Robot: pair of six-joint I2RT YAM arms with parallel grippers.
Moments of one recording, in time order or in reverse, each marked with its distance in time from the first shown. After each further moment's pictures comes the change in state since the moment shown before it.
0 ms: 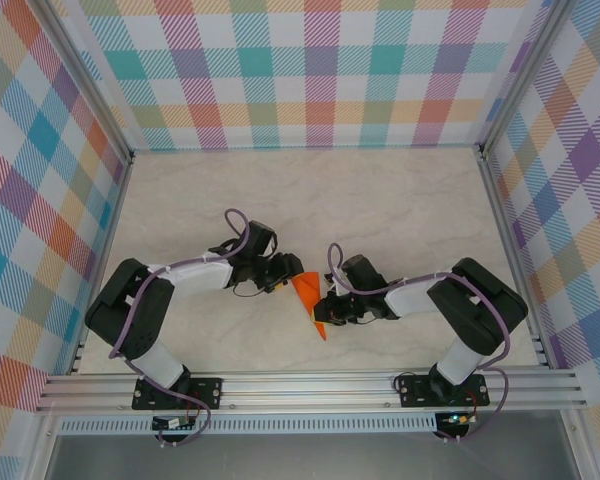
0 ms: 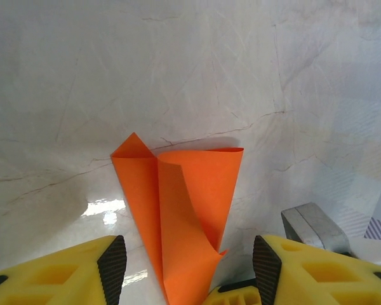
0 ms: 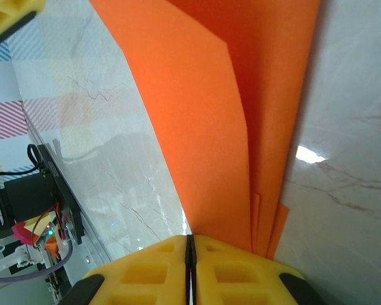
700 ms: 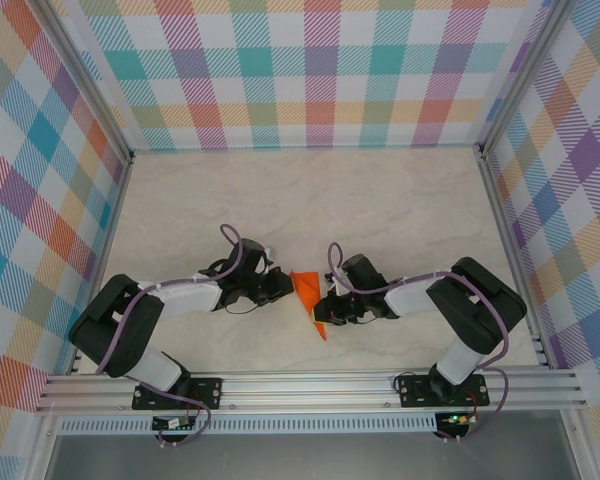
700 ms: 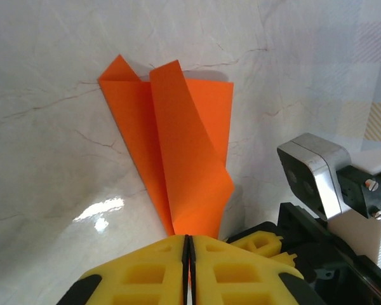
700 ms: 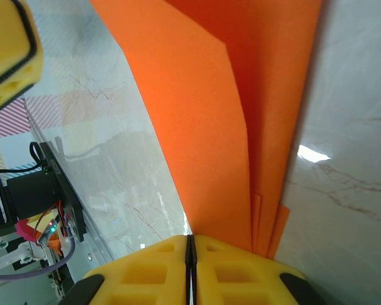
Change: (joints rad) left arm -0.031 -0.115 -0.236 0.257 0.080 0.043; right arm -0.008 0.009 0.003 0.000 -0.017 -0.003
